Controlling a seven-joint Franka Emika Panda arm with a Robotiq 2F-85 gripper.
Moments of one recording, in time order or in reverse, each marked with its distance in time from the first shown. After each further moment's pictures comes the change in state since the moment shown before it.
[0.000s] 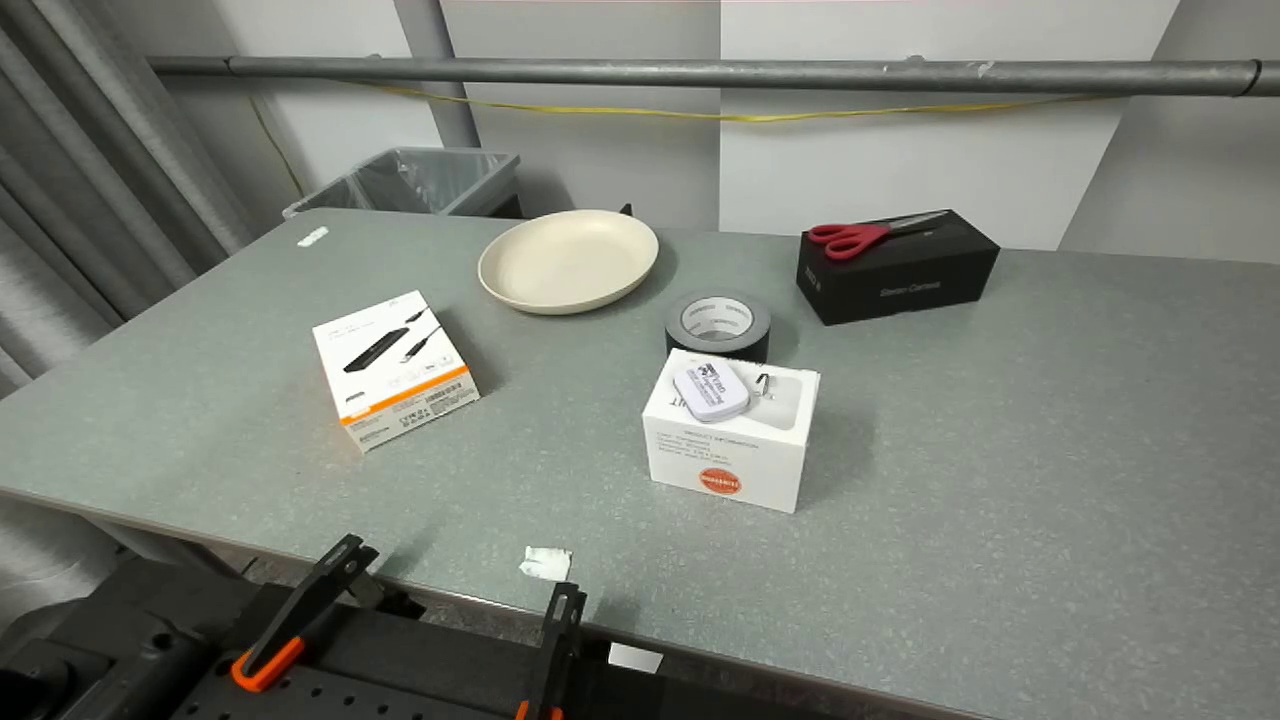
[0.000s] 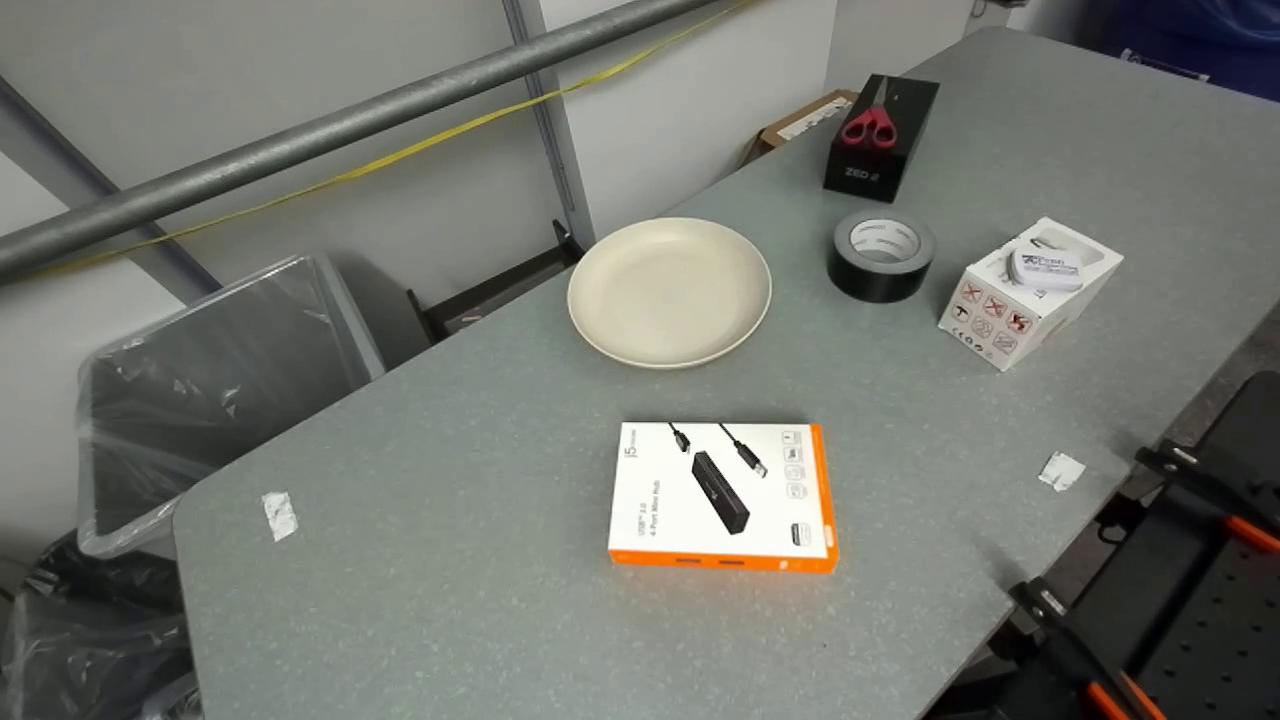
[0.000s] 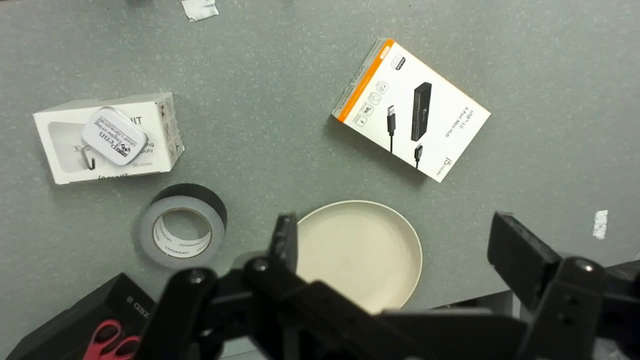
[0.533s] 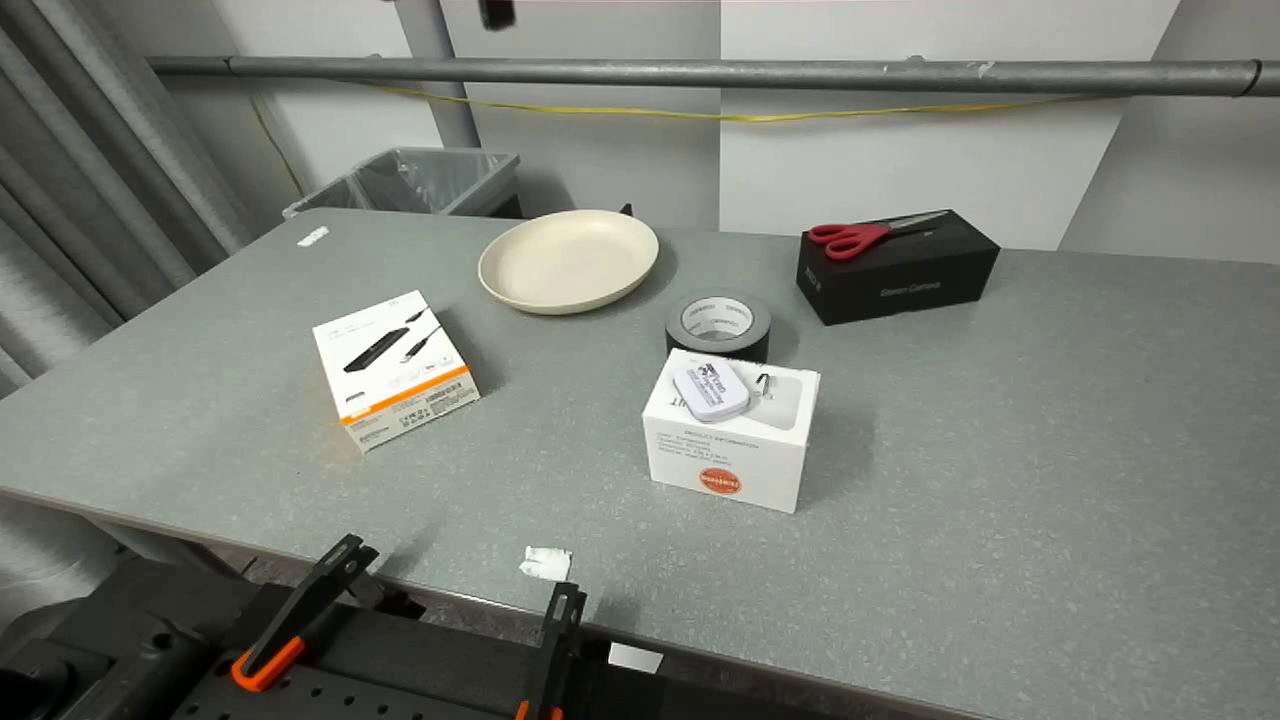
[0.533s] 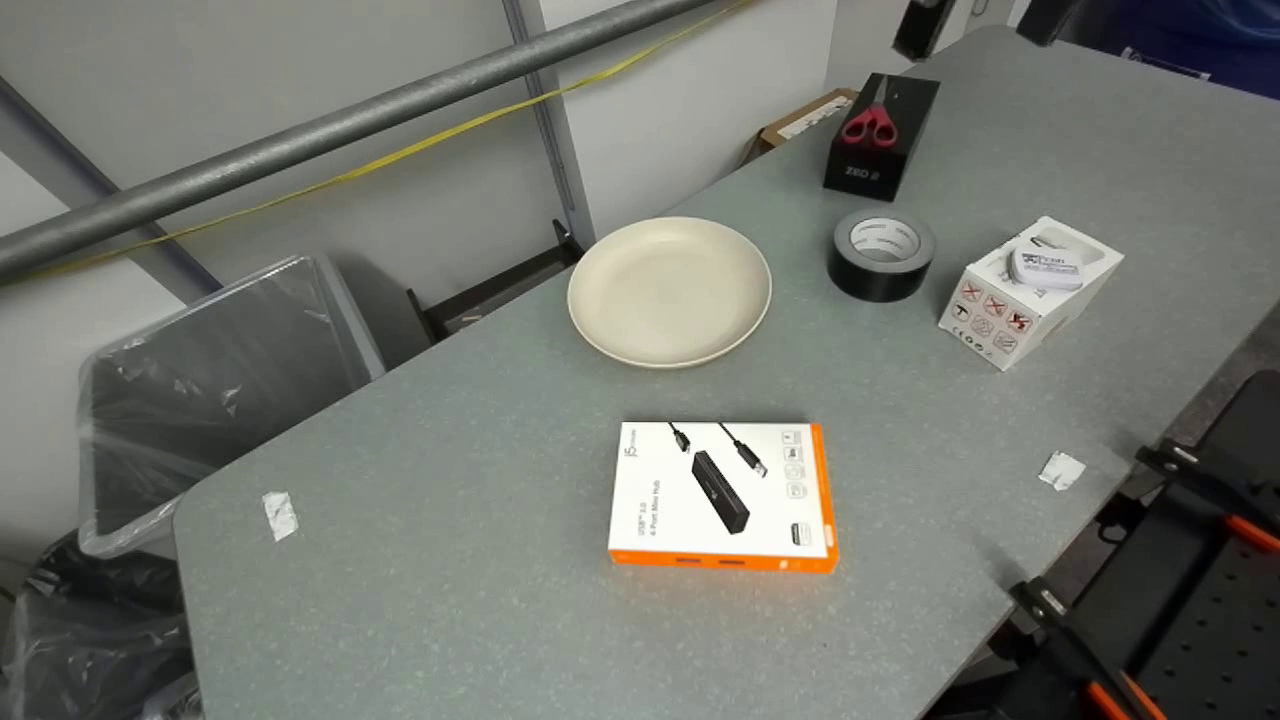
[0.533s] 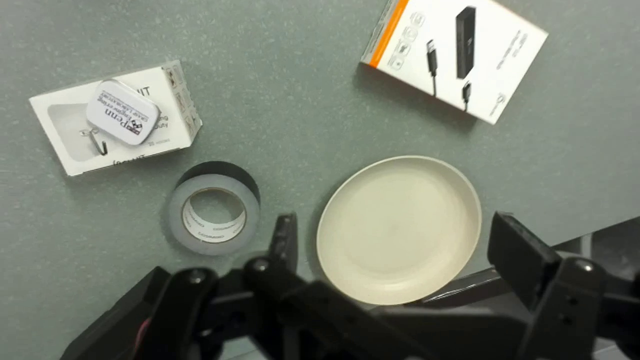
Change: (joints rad) arm -0.058 0.145 -0.020 -0.029 -0.014 0.221 0.048
